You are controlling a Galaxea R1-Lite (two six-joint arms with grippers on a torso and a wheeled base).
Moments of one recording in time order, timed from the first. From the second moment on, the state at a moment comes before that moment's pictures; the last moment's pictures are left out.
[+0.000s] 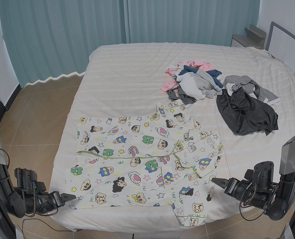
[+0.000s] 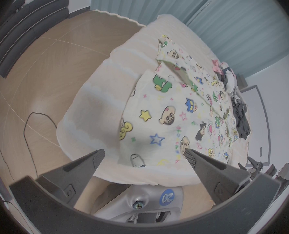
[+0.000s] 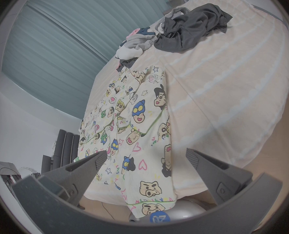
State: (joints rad) left arm 0.13 2.04 -0.02 -1.09 -0.32 -0.43; right arm 0.38 2.12 -0.03 -1.53 -0.01 0.78
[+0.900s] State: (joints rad) left arm 0.06 2.26 -0.03 -1.37 -0.26 -0.56; right arm 0.39 2.15 -0.02 -1.53 -0.07 0.78
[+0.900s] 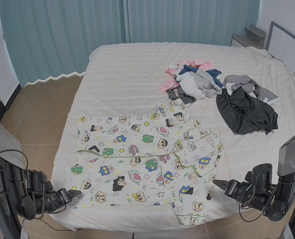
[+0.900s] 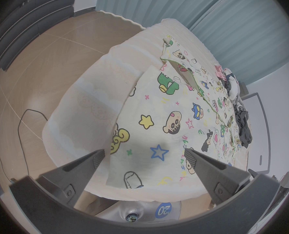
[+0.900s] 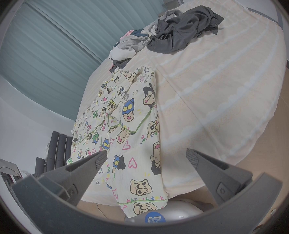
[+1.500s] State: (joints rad) left arm 0.00 2.33 -0.03 -1.48 -0.21 -0.62; right arm 0.42 2.27 -0.02 -1.53 -0.06 0.78
